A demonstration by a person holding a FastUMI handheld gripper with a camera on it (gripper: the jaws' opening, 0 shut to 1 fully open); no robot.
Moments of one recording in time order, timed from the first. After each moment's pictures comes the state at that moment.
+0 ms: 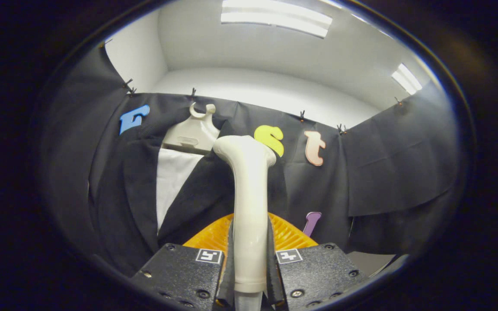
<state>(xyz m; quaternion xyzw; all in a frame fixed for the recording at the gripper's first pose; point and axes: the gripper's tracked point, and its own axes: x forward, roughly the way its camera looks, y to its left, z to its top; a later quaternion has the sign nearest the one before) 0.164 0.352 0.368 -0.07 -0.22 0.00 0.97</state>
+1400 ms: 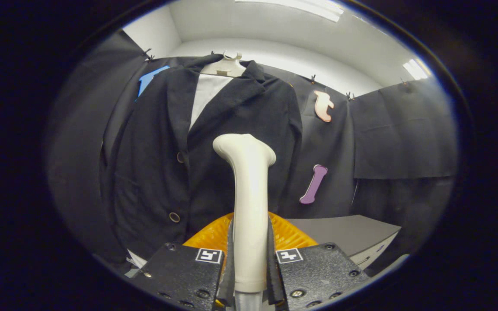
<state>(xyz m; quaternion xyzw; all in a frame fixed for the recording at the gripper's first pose) 0.149 0.350 0.176 -0.10 -0.09 0.02 0.99</state>
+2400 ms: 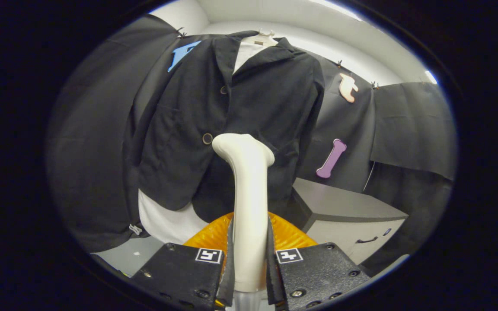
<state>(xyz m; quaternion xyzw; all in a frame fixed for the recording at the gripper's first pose) 0.109 0.336 0.038 -0.17 0.01 0.08 0.98</state>
